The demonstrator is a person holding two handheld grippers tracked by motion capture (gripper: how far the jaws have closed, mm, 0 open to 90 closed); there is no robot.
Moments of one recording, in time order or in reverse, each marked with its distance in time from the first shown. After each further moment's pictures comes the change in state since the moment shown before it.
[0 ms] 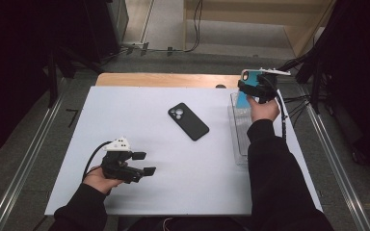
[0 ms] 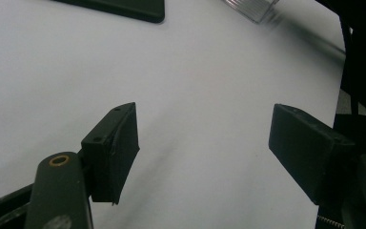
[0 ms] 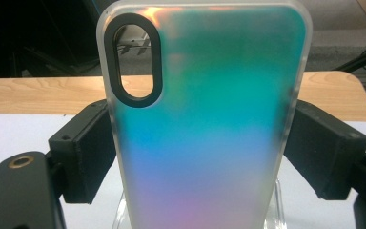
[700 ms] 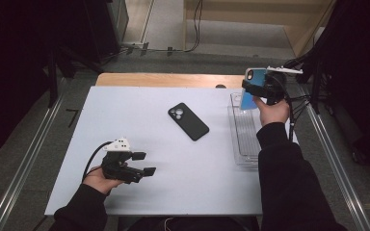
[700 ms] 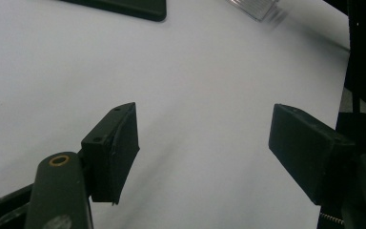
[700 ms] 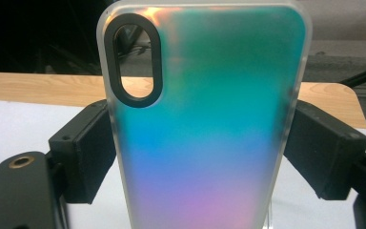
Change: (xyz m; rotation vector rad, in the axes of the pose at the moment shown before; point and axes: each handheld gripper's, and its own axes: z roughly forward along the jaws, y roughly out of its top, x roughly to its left) left arm -0.001 0.000 0.000 0.004 0.010 0.002; right arm 0.003 0.010 -0.046 -0.007 0.058 -0.043
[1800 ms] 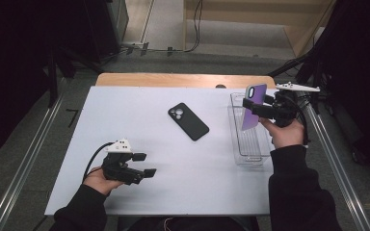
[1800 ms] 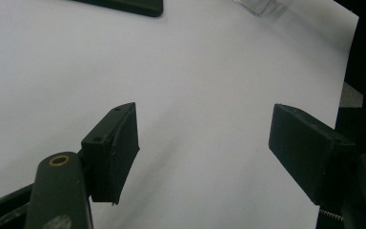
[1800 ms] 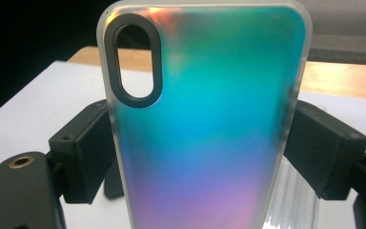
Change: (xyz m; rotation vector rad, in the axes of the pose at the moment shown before) left arm -0.002 -0.001 0.002 0.012 -0.003 0.012; right arm 0.015 -0.029 -0.078 0.014 0.219 -0.046
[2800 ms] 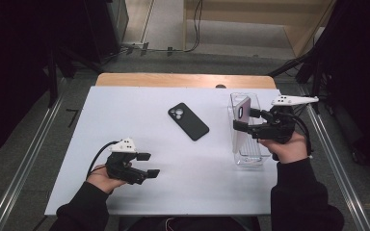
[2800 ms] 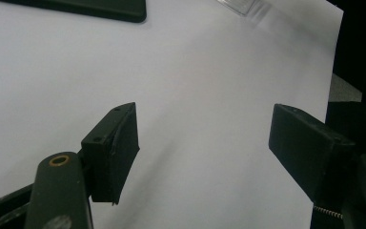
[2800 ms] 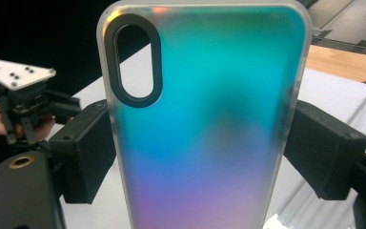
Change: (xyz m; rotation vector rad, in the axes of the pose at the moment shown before) left arm -0.003 0.005 0.005 0.009 -0.032 0.043; right arm 0.034 -0.020 -0.031 0.056 0.378 -0.152
